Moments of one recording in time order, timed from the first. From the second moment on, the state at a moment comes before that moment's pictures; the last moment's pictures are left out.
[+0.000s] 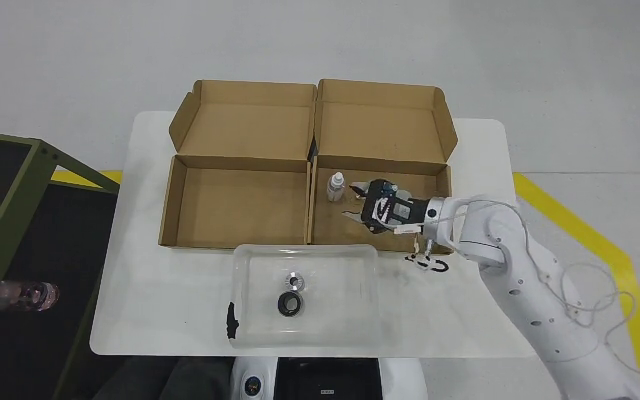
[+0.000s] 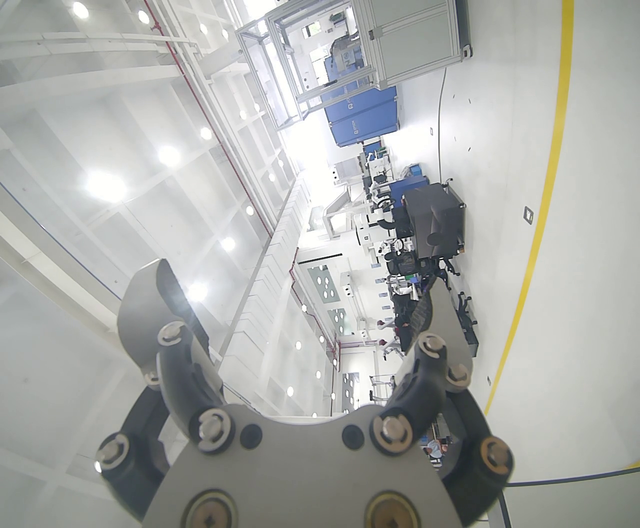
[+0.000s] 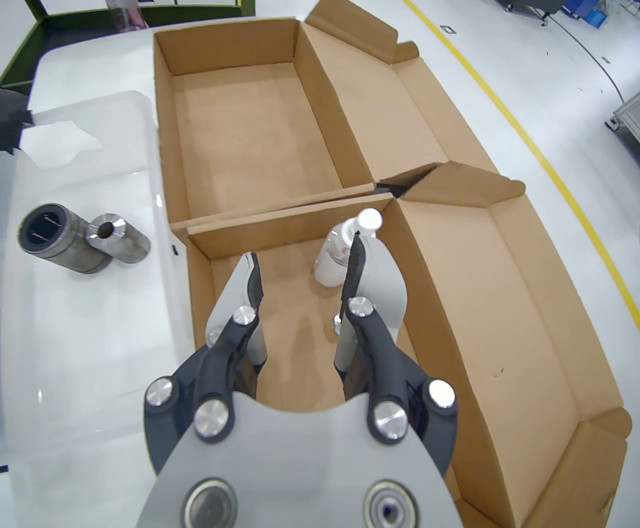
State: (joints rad) left arm -0.19 -0.18 -0.57 -1.44 2.04 -0.23 0.13; right arm -1.01 -1.03 1.07 -1.80 -1.11 -0.76 0.44
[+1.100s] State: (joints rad) left arm -0.19 -0.18 -0.57 -1.44 2.04 -0.23 0.13; right arm -1.02 -1.09 0.75 -1.90 -1.28 -0.71 0.53
